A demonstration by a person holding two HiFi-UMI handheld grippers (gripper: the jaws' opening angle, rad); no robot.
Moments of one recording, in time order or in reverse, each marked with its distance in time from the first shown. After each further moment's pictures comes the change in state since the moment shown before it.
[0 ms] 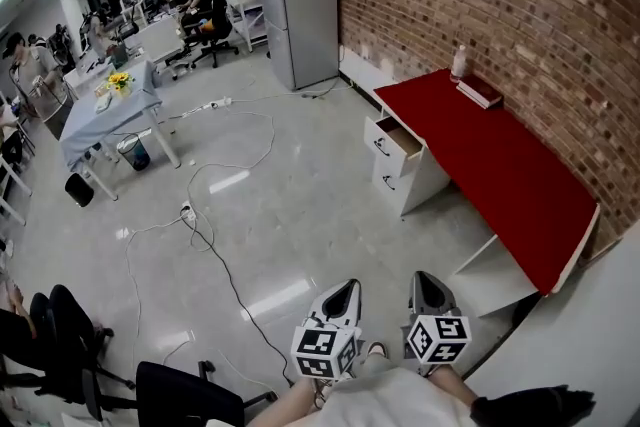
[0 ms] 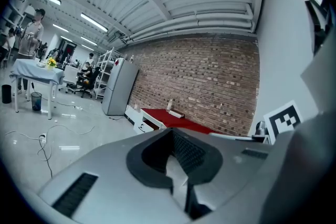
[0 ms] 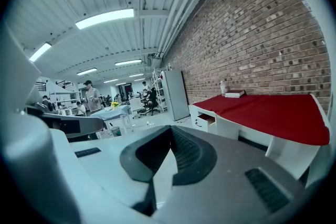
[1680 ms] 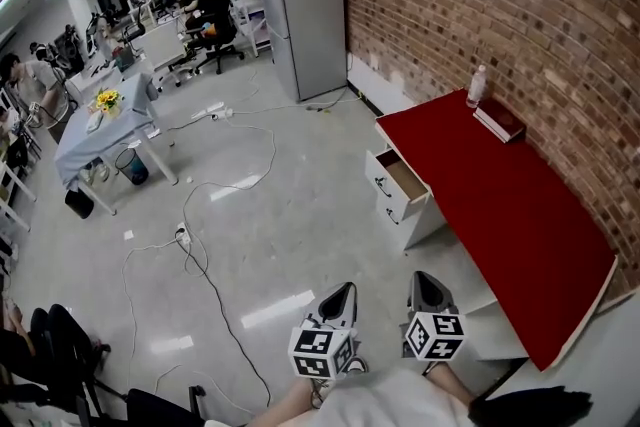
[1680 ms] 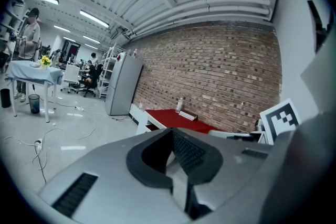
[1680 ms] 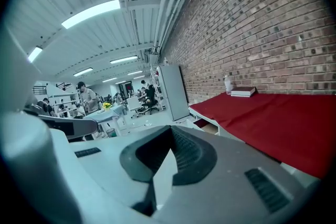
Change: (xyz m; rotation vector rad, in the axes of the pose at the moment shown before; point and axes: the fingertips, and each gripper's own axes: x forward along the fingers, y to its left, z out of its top) left arm 0.231 0.065 0.055 -0.004 0.042 0.078; right arm 0.225 -0.115 0.067 0.027 0.046 0.030
